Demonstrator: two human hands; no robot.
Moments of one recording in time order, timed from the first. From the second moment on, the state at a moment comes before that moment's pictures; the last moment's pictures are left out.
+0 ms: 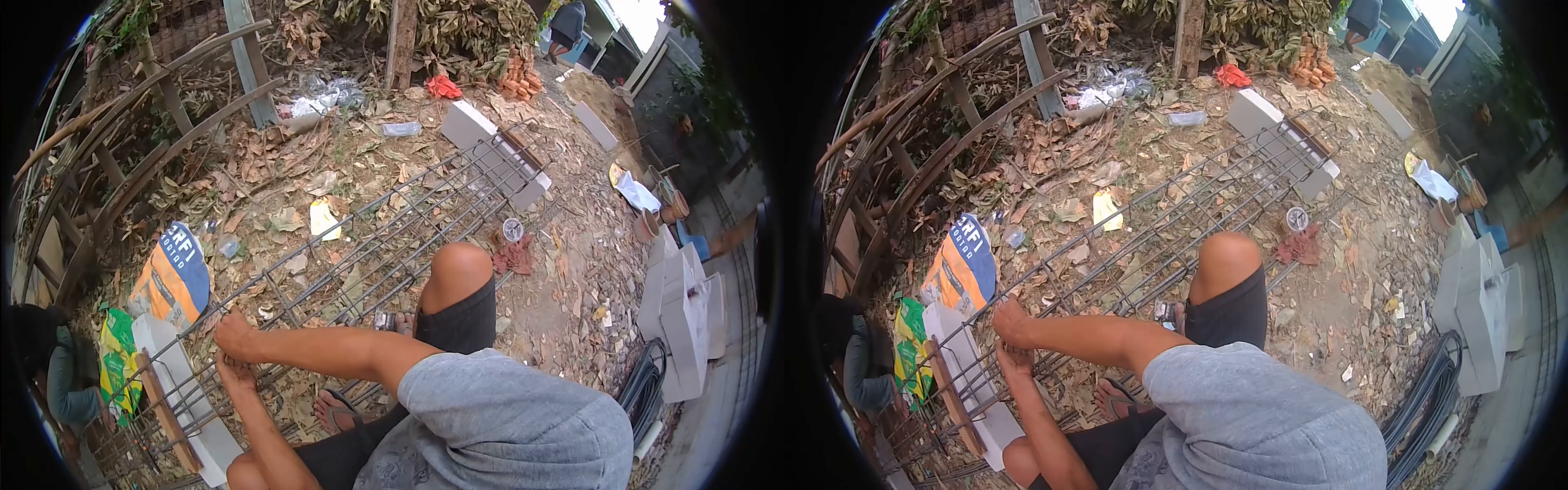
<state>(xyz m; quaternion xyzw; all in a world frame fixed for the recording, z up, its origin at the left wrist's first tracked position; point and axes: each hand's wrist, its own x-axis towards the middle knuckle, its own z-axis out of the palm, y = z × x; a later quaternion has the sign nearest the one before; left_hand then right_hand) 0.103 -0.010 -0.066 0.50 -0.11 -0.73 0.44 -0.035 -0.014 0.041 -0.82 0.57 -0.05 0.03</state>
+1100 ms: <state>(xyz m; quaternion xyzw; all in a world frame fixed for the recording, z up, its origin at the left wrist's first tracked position) 0.085 -0.014 -0.078 0.55 -0.04 -0.69 0.46 -0.224 0.182 0.015 -0.60 0.75 -0.22 0.18</state>
